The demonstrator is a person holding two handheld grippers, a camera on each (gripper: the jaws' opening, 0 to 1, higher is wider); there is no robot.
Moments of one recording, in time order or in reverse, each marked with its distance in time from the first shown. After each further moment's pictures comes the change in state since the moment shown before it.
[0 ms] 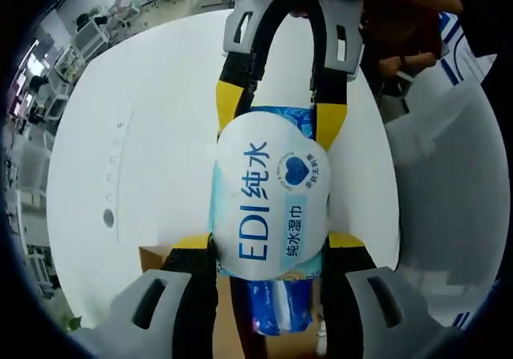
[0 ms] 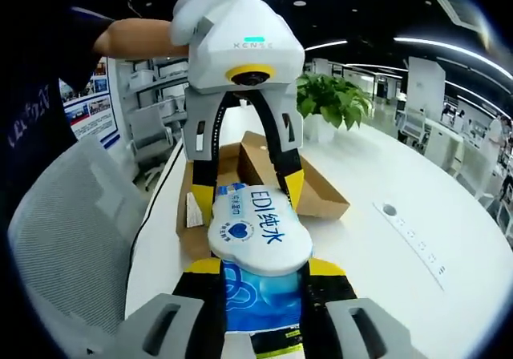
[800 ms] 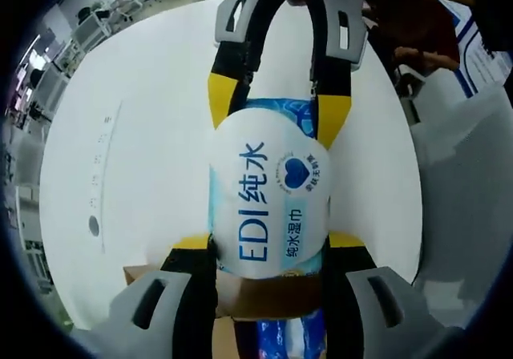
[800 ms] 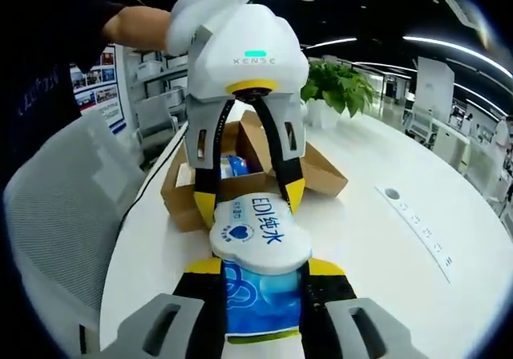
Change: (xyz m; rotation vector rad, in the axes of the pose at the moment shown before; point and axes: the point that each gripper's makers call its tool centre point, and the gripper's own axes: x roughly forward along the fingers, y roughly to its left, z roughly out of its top) left arm 0.062 0.013 -0.002 -0.029 0.024 0.014; right arm 0.018 -0.022 -0.045 -0.051 0.029 0.044
